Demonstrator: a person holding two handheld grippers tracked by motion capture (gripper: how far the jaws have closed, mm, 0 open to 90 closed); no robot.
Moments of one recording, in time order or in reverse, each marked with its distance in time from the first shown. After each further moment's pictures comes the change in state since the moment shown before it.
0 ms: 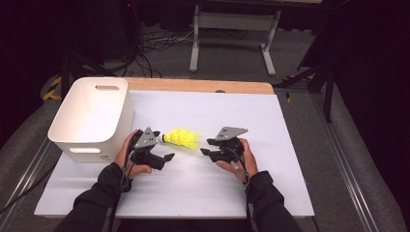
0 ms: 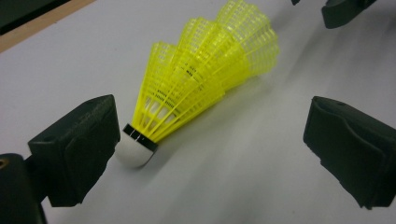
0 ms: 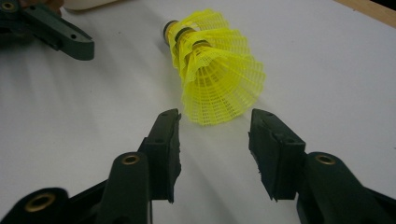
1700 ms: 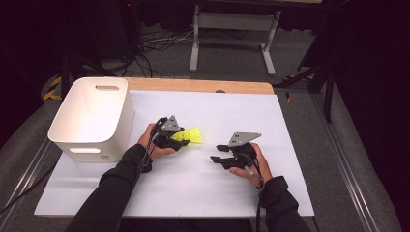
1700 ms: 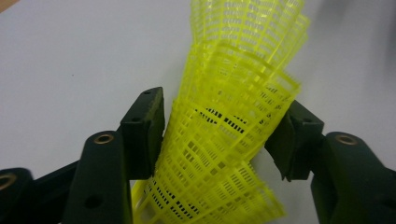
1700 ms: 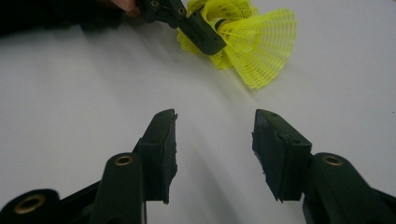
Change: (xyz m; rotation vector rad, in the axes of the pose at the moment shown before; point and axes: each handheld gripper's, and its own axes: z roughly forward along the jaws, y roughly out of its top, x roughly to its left) left arm 0.023 0.027 0.068 0.090 -0.118 0.065; right arm -0.006 -0.021 -0.026 0.020 0.077 -0.016
